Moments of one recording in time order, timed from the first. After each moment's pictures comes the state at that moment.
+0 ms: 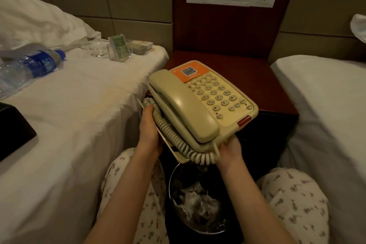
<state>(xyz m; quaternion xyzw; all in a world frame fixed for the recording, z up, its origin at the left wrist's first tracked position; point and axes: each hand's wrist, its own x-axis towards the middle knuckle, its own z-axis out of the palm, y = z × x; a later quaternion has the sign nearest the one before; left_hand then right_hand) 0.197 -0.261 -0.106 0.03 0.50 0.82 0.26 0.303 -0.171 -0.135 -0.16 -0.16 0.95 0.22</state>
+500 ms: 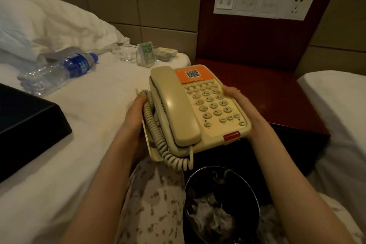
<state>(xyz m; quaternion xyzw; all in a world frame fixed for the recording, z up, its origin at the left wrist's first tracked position) 0.158 -0.313 -0.069 0.07 0.54 0.80 0.25 0.261 -0.128 -0.064 -0.19 -0.50 0.84 0.10</state>
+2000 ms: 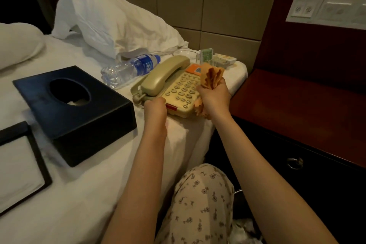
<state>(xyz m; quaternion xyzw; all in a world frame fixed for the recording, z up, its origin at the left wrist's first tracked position) 0.081 -0.361 -0.070 -0.13 0.57 0.81 0.04 0.094 -0.238 -0.061 -0.22 -0.74 0.58 0.25</state>
